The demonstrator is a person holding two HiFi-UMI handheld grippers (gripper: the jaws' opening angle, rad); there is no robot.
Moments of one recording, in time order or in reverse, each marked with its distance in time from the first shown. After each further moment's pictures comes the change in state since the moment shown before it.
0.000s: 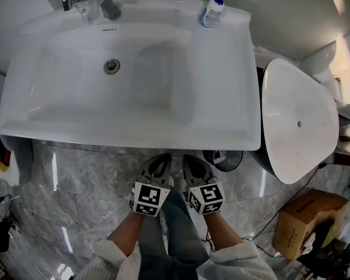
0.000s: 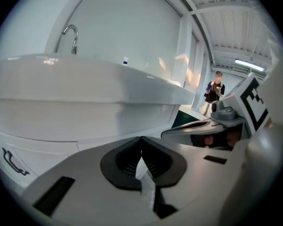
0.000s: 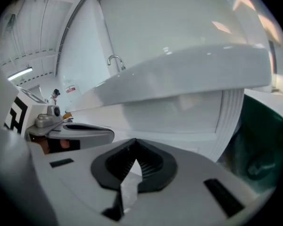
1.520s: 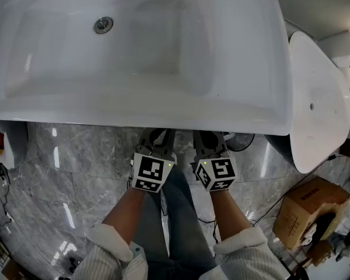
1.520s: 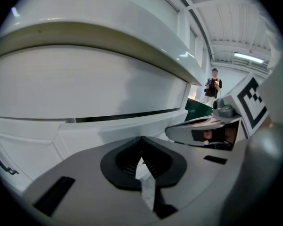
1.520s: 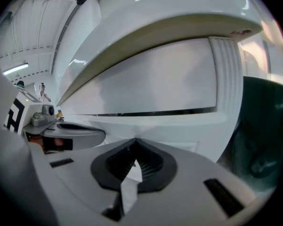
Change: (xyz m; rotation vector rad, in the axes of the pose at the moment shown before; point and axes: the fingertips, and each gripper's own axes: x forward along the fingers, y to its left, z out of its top) left arm 0.048 0.029 -0.040 0.044 -0.001 0.020; right arm 0.046 -0.045 -0.034 -0.012 -0.043 -0.065
